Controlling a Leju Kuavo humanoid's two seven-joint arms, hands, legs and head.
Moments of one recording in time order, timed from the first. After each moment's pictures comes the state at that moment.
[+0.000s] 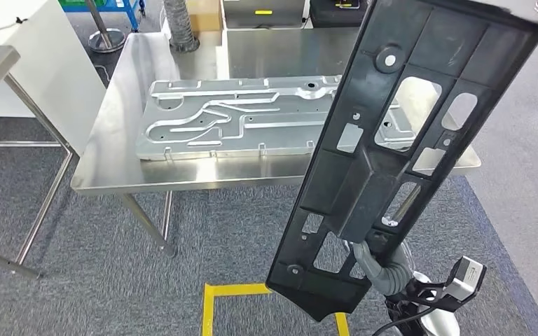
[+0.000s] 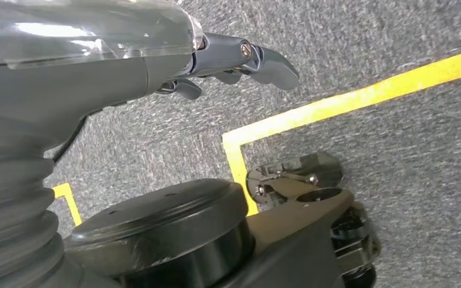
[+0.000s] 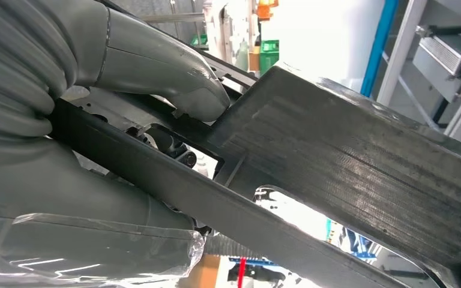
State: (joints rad) left arm -0.08 -0.21 0.98 -0.20 -1.25 0.07 -0.14; right arm 0.07 -0.13 0.05 -1.79 -0.15 0.57 -0.51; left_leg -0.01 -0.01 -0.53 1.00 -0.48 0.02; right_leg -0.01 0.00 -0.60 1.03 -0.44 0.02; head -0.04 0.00
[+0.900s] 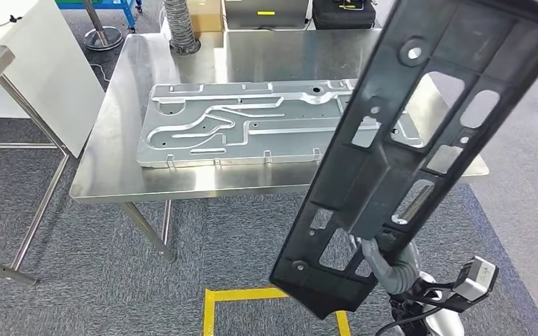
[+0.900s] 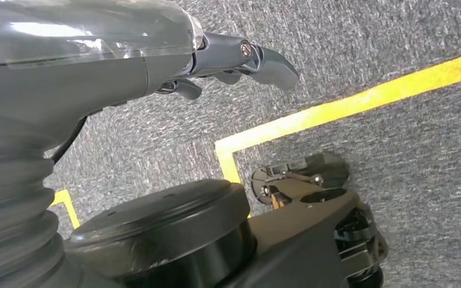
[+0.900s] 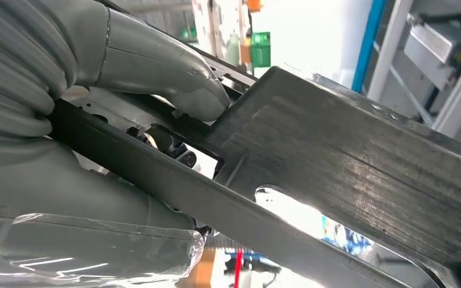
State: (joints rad) left arm -0.08 -0.21 0.98 -0.20 -1.26 0.08 -0.14; right arm 0.08 -0.13 0.02 -1.81 -0.21 0.57 -0.51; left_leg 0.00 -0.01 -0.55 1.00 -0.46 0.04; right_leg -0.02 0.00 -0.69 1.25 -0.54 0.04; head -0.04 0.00
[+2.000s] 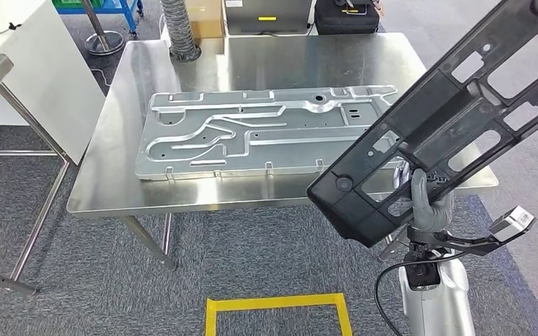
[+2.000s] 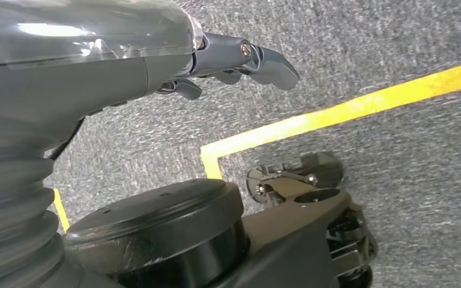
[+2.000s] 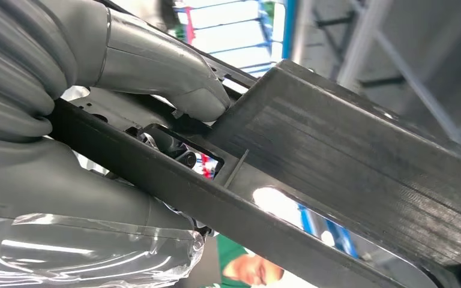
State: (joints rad) left arm -0.09 -0.21 0.99 -0.20 -1.25 0.09 -0.15; right arm -0.21 0.01 -0.27 -1.54 -0.34 0.58 -0.45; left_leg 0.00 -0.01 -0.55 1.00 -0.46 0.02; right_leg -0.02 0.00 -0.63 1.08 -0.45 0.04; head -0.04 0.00
